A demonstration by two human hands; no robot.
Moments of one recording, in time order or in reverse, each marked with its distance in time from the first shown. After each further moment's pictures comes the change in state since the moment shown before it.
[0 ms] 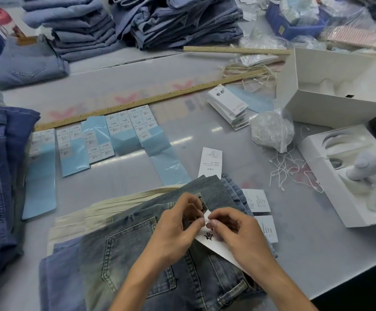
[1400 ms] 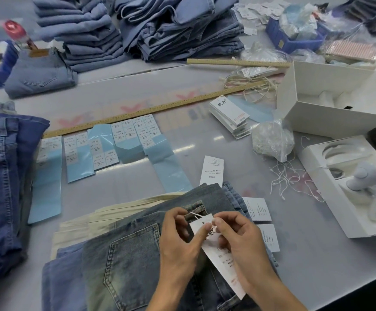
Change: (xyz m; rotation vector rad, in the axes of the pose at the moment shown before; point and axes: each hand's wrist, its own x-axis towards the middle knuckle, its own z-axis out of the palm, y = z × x) left_hand -0.017 -0.002 0.039 -0.142 0.507 -0.148; right_hand 0.001 0.000 0.013 0.440 0.166 0.146
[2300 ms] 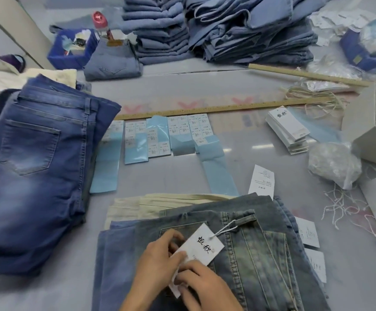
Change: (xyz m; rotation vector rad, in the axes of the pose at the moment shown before) left_hand -0.005 -0.047 -0.136 0.449 -0.160 -0.355; right_hand -0.052 0.070 0.089 -1.110 -0.814 -0.433
